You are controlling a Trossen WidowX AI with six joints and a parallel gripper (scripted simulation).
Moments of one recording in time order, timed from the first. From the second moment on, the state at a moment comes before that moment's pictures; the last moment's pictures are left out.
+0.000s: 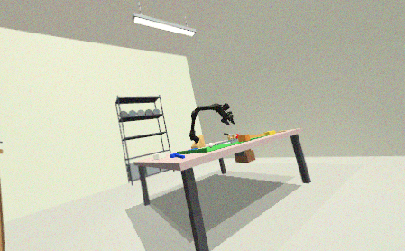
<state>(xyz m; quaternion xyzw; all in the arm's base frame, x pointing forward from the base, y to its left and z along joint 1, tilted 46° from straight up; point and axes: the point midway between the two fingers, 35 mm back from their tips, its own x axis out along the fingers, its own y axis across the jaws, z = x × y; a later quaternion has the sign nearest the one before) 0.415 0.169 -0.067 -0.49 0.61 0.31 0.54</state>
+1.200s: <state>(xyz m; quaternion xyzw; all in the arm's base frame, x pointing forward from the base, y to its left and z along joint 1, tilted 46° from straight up) 0.248 0.187 -0.163 -0.62 0.66 0.34 0.24</state>
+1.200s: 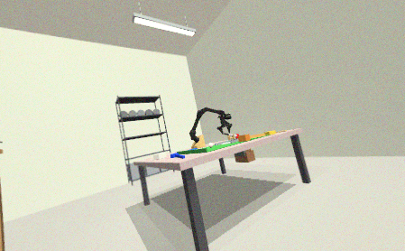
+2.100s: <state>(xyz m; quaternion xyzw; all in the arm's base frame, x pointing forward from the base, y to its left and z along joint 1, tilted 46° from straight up) 0.244 0.163 -0.187 -0.62 0.67 0.34 0.24</state>
